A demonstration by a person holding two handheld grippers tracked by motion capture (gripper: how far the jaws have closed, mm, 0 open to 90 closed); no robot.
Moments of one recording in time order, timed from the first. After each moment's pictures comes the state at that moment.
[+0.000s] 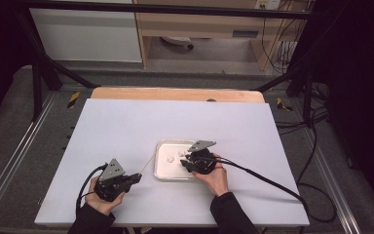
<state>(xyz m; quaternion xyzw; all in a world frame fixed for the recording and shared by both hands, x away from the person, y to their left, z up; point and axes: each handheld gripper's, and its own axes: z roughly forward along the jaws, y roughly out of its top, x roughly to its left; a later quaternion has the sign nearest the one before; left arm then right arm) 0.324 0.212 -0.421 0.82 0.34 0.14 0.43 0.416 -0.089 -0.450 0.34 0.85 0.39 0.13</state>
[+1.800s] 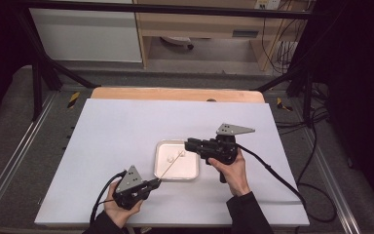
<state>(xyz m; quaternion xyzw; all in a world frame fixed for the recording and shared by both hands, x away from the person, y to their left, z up) 0.306 0.162 -0.421 0.82 0.29 0.14 0.48 0.393 -0.133 -0.352 0.31 0.73 0.60 0.03</state>
